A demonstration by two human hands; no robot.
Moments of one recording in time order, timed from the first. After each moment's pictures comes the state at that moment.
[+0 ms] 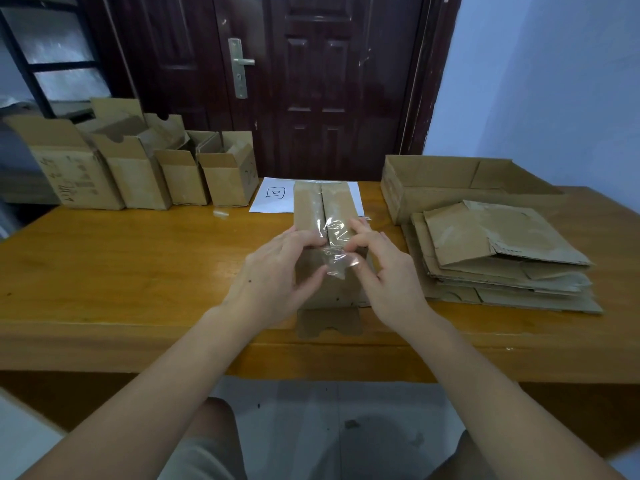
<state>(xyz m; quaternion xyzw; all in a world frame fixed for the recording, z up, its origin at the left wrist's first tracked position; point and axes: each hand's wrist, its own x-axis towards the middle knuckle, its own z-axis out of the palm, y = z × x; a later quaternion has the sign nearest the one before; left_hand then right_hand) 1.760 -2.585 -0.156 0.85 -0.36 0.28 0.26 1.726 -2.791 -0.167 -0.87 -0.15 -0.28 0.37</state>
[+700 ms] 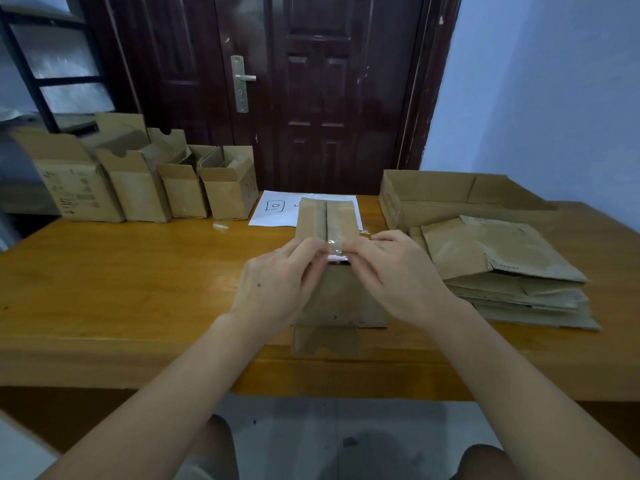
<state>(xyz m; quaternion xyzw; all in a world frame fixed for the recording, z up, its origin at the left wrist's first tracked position) 1.768 -2.598 -0.148 0.82 -0.36 0.38 0.23 1.727 -2.804 -0.121 -0.90 -0.24 -0.35 0.09</state>
